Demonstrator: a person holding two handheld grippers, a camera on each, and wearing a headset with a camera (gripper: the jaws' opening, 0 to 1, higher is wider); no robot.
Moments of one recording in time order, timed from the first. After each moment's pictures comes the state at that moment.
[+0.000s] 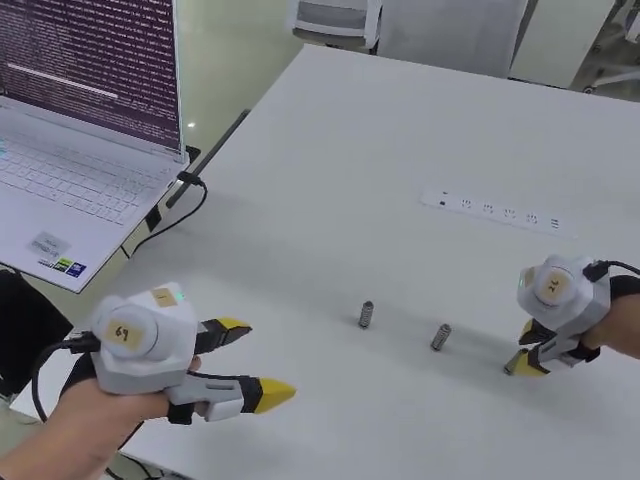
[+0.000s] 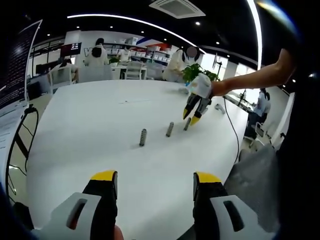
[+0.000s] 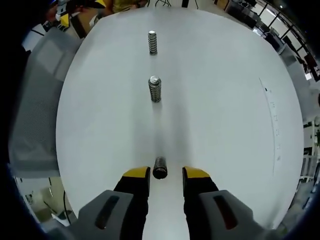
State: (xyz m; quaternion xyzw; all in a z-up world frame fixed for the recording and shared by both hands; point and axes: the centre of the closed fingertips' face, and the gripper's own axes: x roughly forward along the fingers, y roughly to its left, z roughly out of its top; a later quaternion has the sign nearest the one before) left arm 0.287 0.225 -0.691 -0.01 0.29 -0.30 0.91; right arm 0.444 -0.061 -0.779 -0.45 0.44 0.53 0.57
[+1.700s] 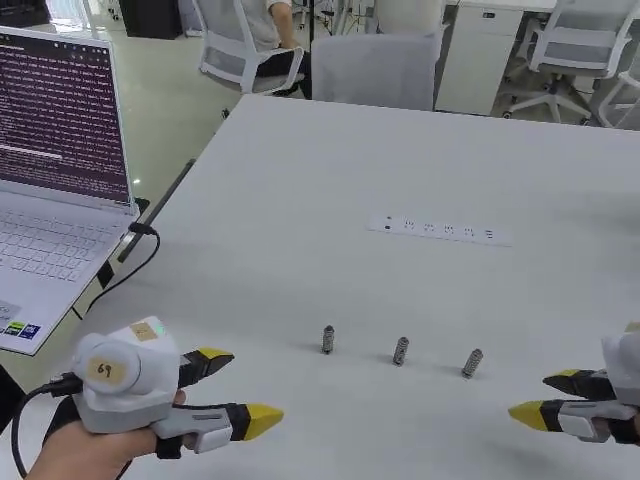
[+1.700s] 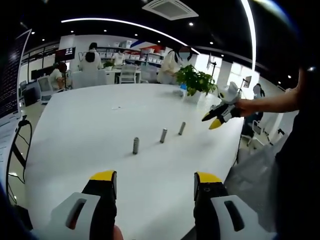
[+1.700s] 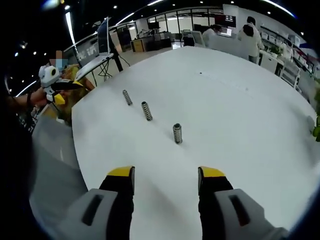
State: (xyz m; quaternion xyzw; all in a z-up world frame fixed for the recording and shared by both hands) left arm 0.290 0.207 -0.677 0.00 0.27 -0.32 0.91; right arm 0.365 -0.114 -0.730 -0.10 0.40 0.40 0.82
